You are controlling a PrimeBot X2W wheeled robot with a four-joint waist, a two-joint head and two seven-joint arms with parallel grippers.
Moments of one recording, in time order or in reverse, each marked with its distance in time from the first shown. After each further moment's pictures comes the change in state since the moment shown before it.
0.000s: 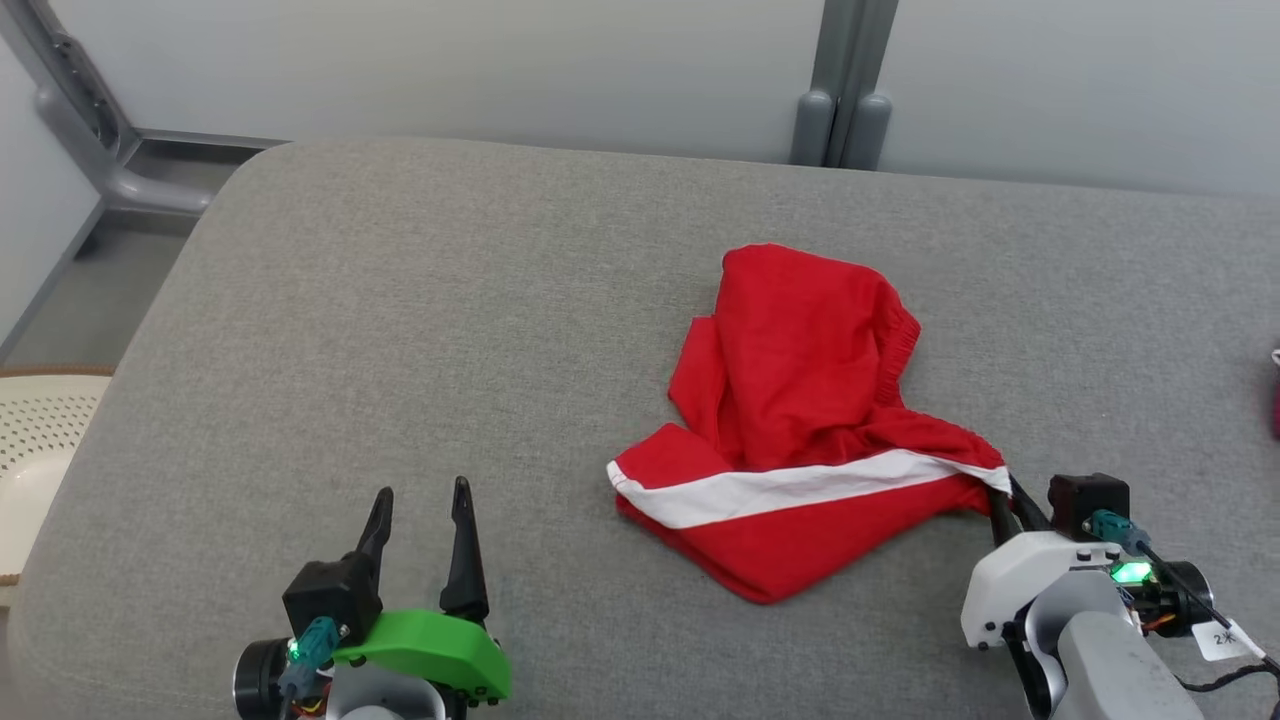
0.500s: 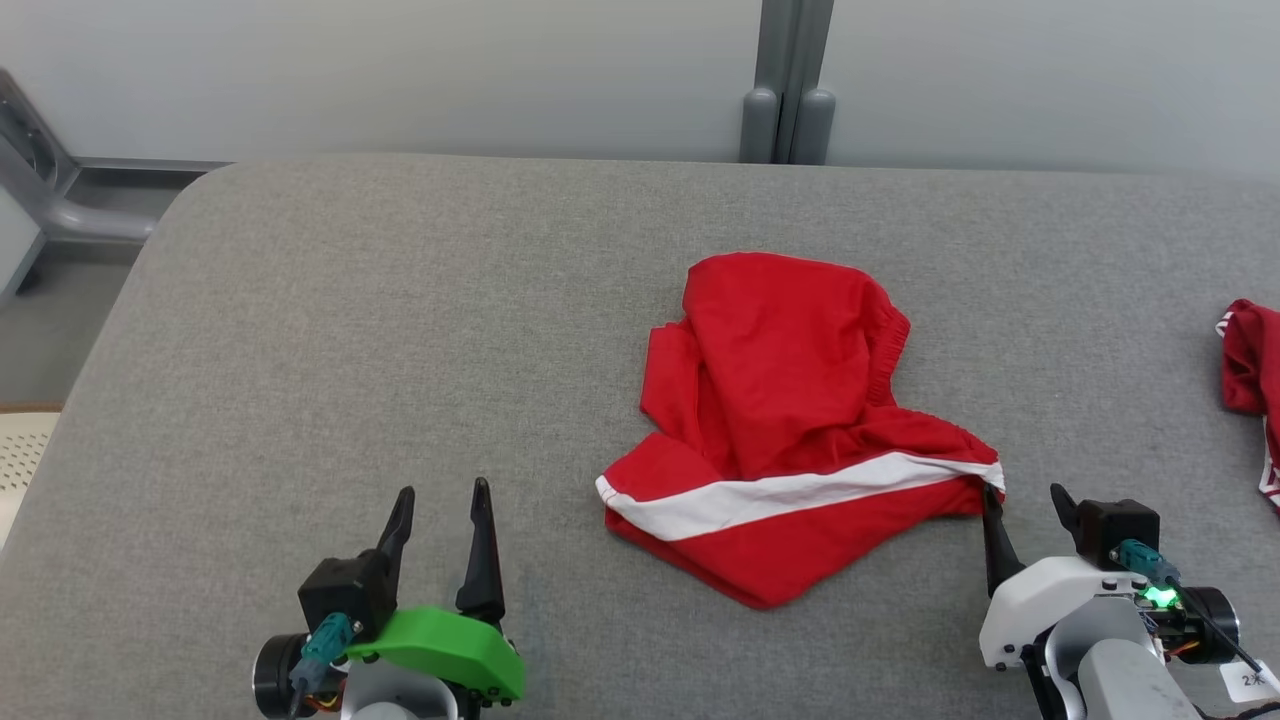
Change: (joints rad) left arm -0.010 -0.024 0.002 0.036 -0.001 -0.049 -0.004; right arm 0.093 0.005 -0.051 -0.119 -0.023 0.000 -0.004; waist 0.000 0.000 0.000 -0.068
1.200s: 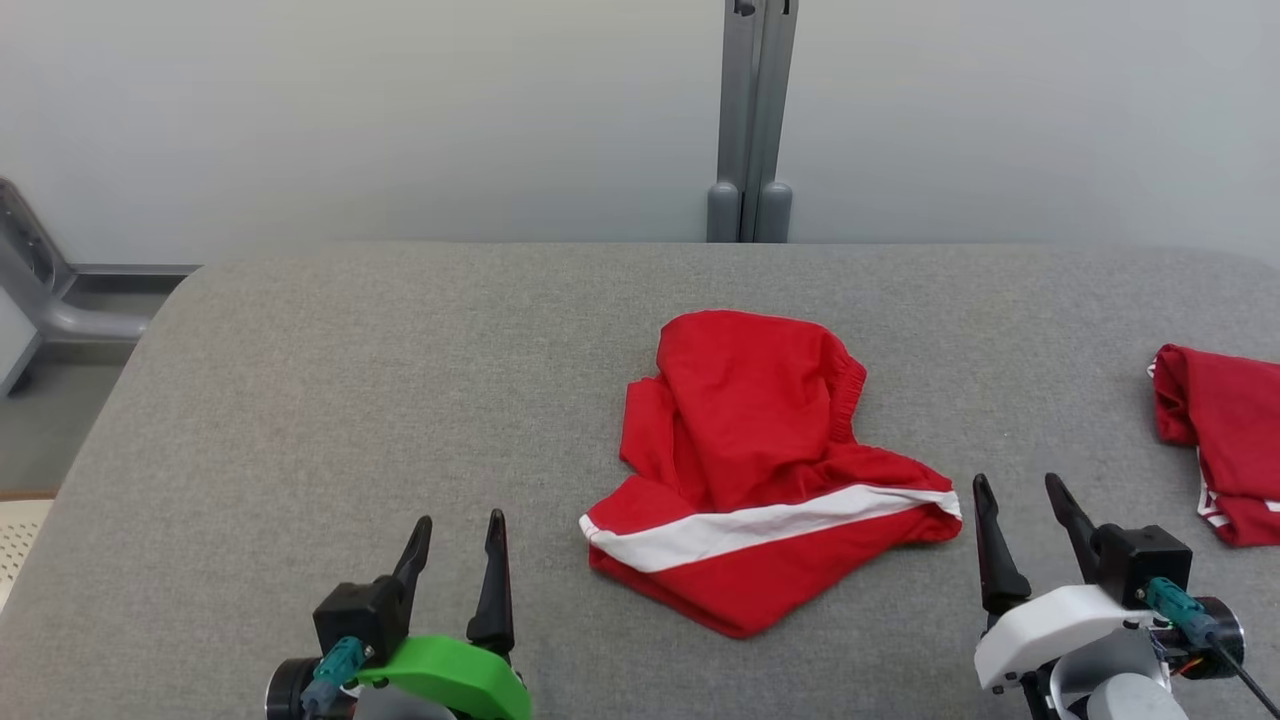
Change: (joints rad) left arm 0.026 -0.034 0.026 0.049 0.036 -0.085 -0.003; right arm 0.190 -0.001 0.093 -0.376 0.121 0.000 0.019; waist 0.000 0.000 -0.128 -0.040
